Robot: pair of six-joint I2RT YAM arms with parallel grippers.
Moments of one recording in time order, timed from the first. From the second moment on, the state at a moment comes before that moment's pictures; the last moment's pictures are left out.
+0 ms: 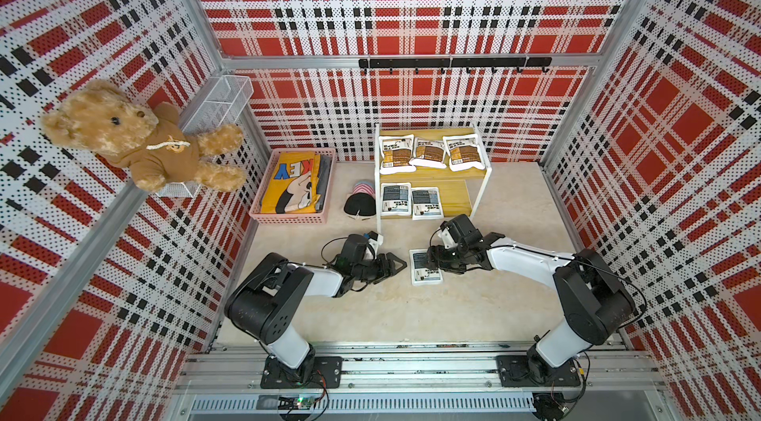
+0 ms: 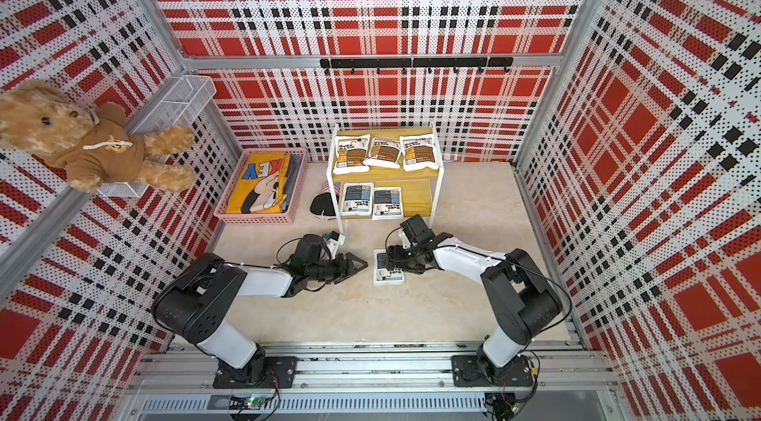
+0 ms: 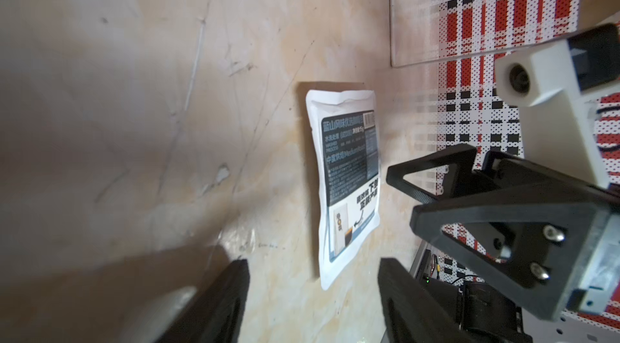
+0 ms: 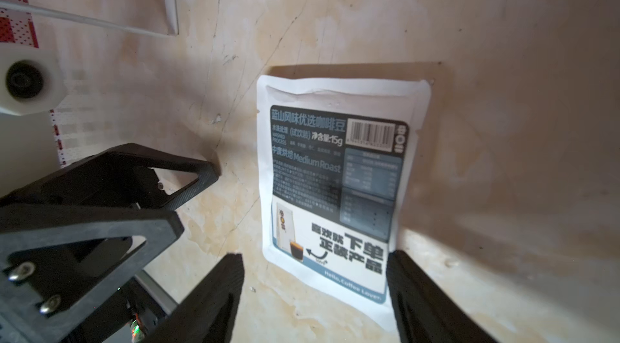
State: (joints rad) left arm -0.49 1.64 0.51 0.43 0.59 -0.82; right arm 0.59 1.62 0.91 -0.35 -0.31 0.63
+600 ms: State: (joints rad) left arm -0.52 1.69 0.59 0.37 0.57 -0.74; right arm 0.56 1.69 0.92 -0.36 -0.30 0.63
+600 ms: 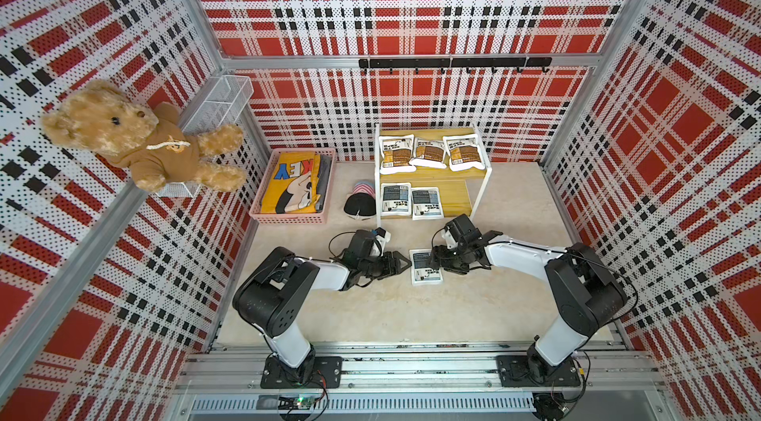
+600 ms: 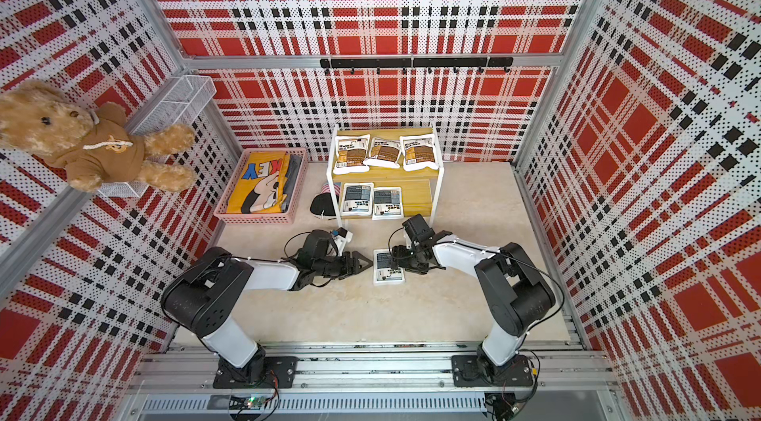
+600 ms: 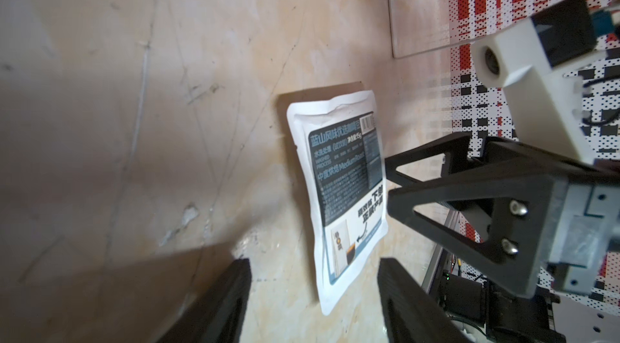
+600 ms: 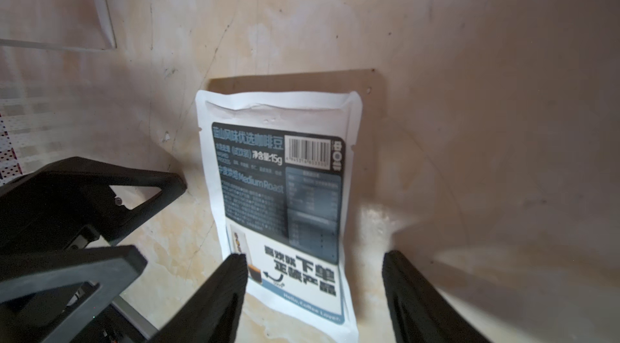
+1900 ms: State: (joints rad) left arm -0.56 1.76 0.60 0.44 0.62 -0.73; right arm 0.62 1.79 0.99 -0.24 -0.40 0.67
